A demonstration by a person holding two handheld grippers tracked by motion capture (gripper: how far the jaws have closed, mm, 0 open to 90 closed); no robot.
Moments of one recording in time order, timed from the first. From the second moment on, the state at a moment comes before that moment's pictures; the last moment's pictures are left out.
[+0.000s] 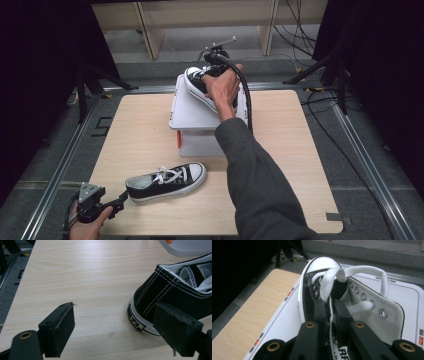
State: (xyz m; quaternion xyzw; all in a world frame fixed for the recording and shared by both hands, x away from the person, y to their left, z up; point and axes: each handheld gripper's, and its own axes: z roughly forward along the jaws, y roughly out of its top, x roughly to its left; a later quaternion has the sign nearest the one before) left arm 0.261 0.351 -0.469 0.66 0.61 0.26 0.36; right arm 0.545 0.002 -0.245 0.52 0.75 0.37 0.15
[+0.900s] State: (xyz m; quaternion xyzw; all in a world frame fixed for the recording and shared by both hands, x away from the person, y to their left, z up) left arm 0.262 0.351 -0.469 0.66 0.61 0.26 0.36; right arm 0.547 0.039 -0.243 0.55 0.73 0.39 0.15
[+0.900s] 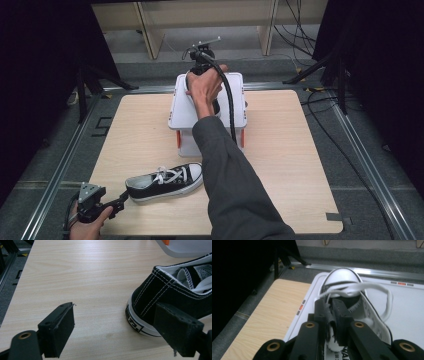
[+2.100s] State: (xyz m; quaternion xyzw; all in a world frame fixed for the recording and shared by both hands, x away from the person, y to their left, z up) left arm 0.261 0.351 -0.469 0.66 0.61 0.26 0.36; right arm 0.490 -0.027 -0.247 0.31 0.87 0.37 0.08
